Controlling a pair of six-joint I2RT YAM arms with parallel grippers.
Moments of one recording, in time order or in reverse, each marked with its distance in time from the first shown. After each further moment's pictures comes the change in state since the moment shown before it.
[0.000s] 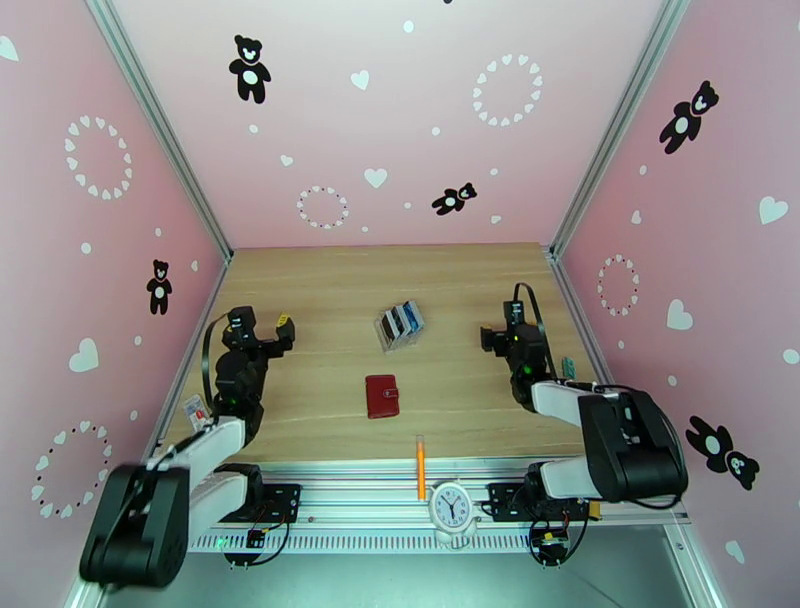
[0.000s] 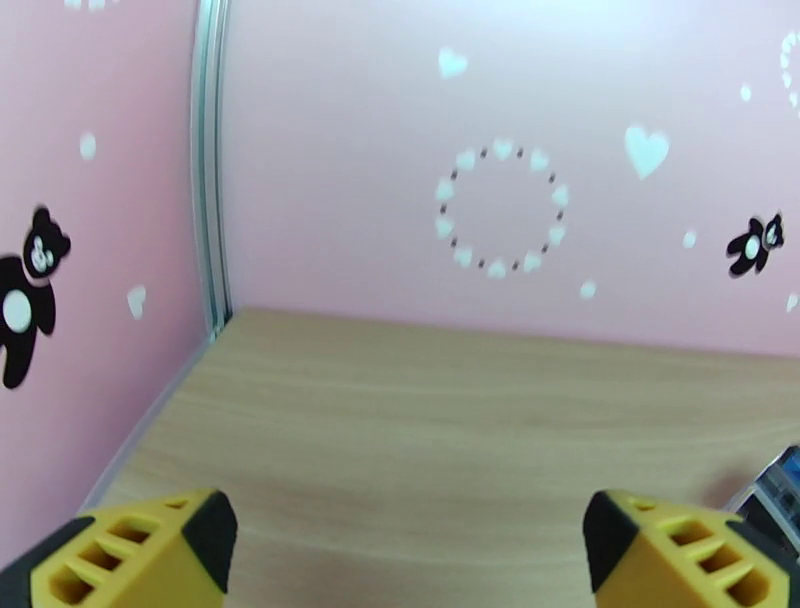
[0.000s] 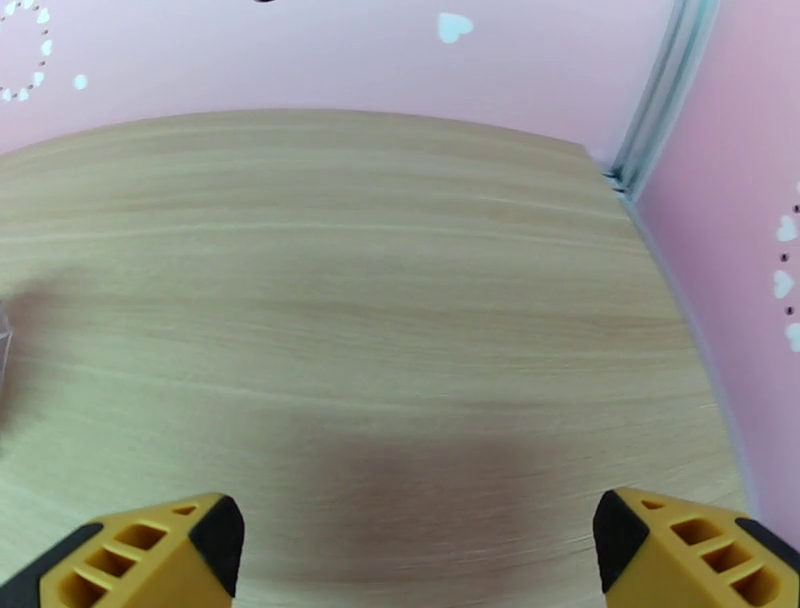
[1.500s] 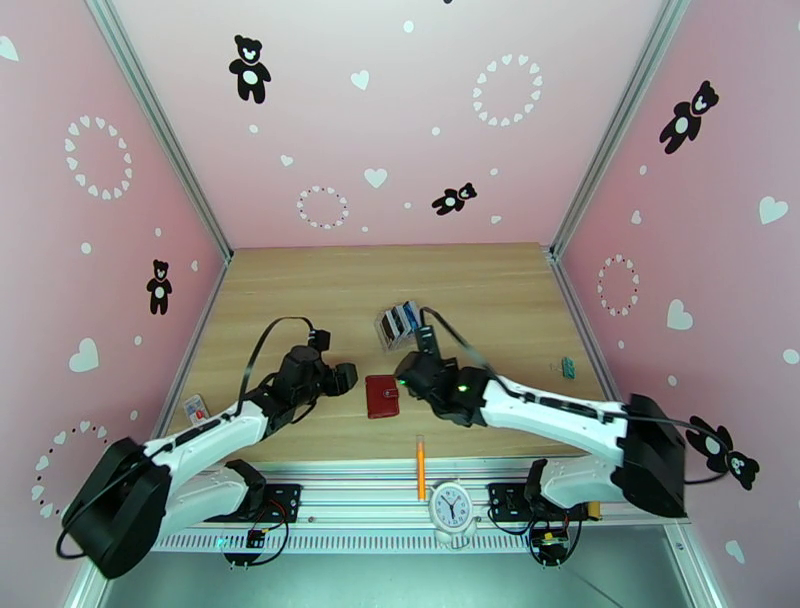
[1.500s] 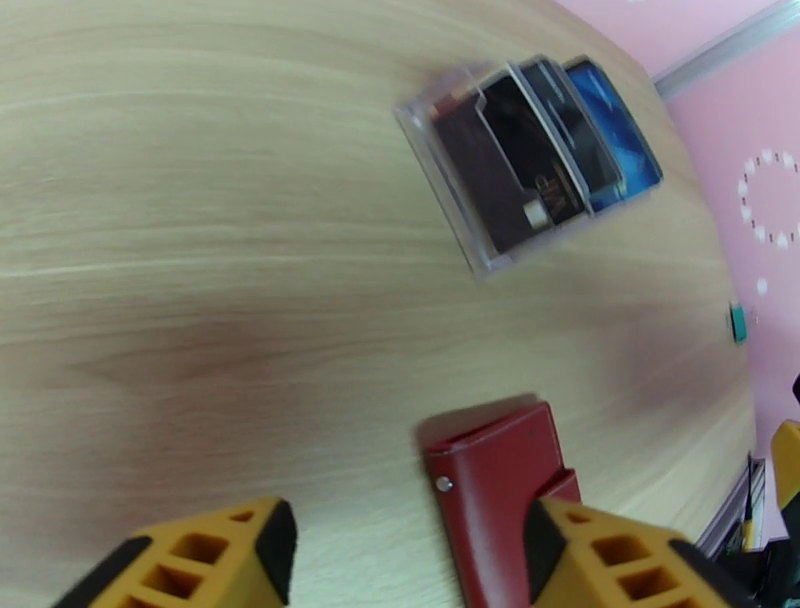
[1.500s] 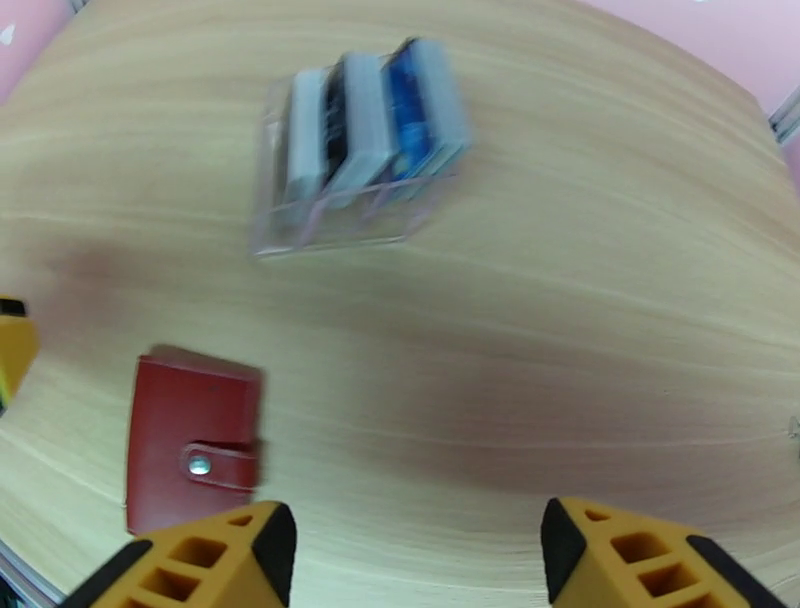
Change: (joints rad) left arm -0.451 0.202 0.220 -0.738 0.308 -0.545; right arm 0.975 0.034 0.501 -1.127 0.378 0.747
